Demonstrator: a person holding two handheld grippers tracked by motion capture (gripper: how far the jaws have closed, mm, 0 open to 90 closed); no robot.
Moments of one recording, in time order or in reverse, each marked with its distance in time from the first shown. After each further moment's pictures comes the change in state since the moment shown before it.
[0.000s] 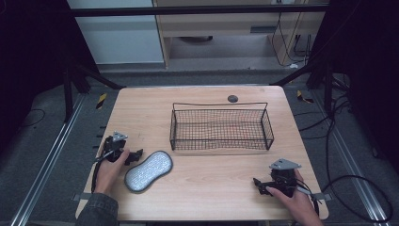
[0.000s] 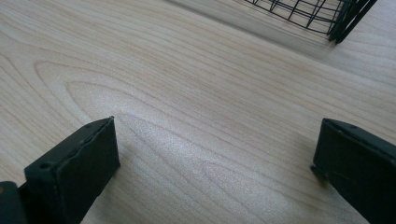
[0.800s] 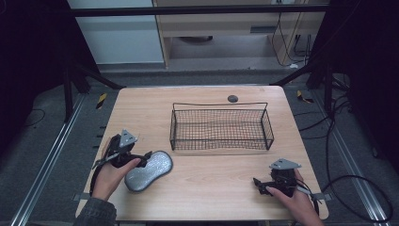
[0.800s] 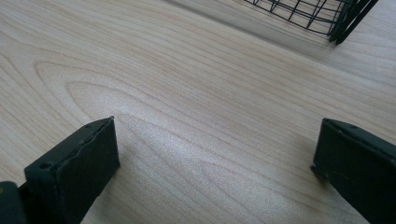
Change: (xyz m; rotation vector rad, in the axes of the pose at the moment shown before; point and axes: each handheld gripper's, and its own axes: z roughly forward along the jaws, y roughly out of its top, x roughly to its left) left arm -0.072 0.043 -0.075 -0.071 -0.043 0.226; right arm 0.000 0.000 0.000 0.001 0.002 -0.002
